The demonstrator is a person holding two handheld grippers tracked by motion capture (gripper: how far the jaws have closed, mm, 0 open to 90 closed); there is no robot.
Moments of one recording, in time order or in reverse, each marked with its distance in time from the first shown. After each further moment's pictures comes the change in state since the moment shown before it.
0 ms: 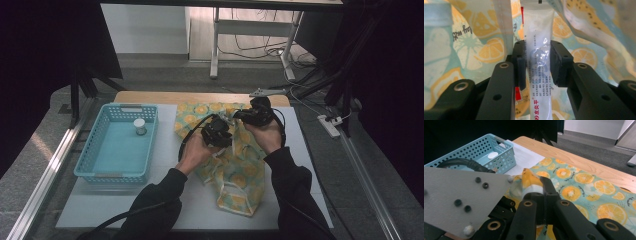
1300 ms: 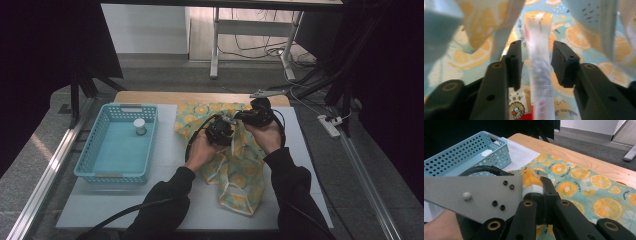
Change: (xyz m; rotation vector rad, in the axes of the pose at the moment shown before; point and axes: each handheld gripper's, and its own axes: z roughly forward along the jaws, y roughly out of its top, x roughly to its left) left arm 0.014 -0.004 0.032 -0.060 0.025 -0.017; right arm -0.006 -0.006 0.004 0.014 -0.025 0.027
